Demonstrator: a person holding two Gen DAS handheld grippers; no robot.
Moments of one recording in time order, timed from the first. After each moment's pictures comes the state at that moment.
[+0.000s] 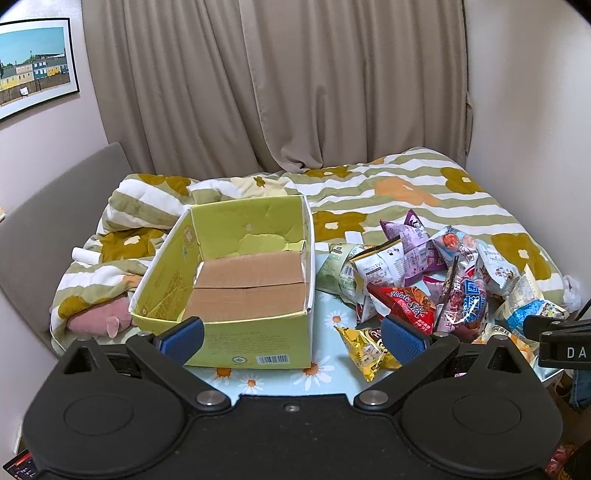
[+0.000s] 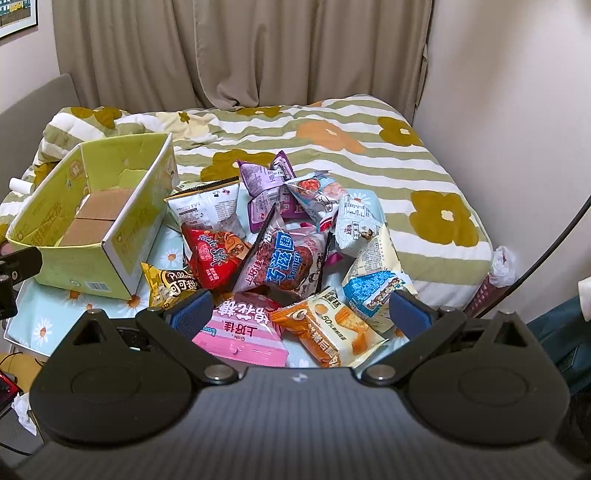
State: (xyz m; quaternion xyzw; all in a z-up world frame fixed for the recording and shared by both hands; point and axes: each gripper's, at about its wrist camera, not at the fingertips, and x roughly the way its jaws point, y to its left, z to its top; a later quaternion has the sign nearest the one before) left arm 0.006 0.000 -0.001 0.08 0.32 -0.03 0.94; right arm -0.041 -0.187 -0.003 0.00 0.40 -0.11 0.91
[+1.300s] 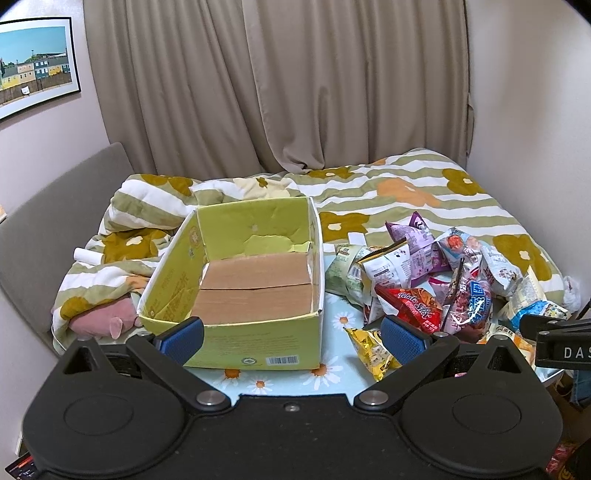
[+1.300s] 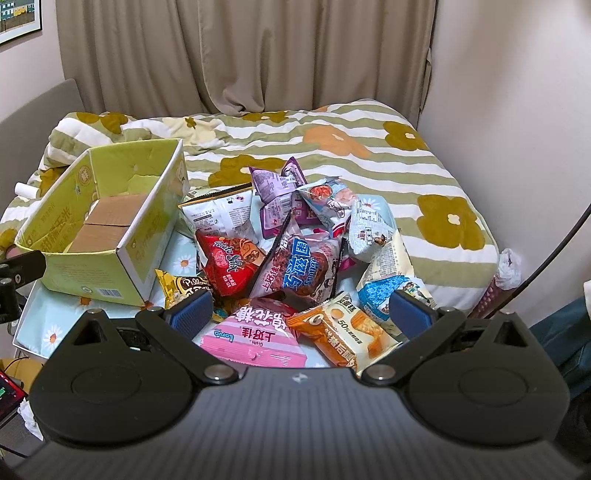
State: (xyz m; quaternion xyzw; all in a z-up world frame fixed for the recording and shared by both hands) left arm 0.009 0.013 0.004 0.08 0.32 -0.03 0.94; right arm -0.037 -0.173 0.000 0.01 0.39 -0.11 0.91
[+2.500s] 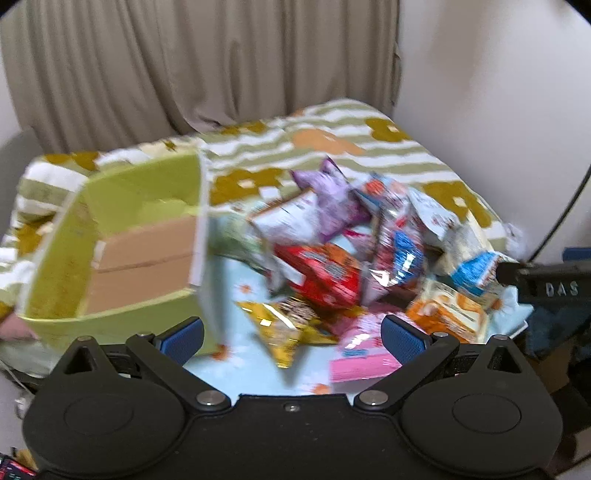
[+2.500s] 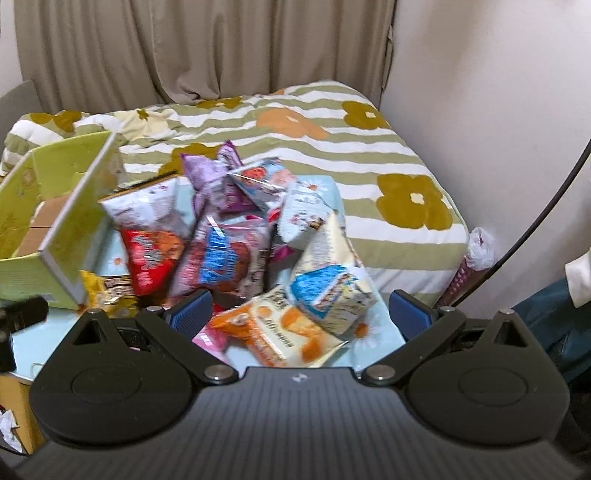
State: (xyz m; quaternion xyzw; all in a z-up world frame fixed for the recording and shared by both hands) left arm 0.052 -0.058 -0.055 0.09 0.40 -0.16 0.90; right arm -0.019 -0.253 -0.038 0.02 0.42 -0.16 0.89
